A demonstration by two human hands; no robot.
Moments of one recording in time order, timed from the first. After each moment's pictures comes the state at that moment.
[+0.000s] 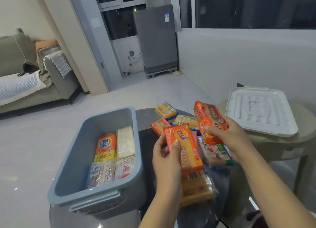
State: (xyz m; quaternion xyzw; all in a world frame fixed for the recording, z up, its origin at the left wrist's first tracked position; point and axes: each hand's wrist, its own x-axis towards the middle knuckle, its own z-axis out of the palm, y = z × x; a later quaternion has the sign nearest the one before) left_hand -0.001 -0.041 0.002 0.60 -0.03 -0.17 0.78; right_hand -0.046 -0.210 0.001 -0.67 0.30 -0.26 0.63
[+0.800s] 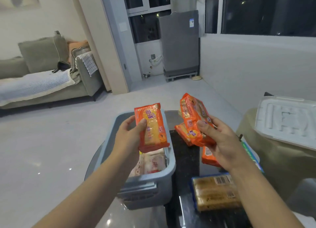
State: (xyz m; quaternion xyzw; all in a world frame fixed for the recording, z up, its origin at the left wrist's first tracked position) left_hand 0.097 0.071 0.080 0.63 -0.03 -0.14 0.77; right_hand -0.005 -0.119 0.040 -0.52 0.06 -0.21 0.82
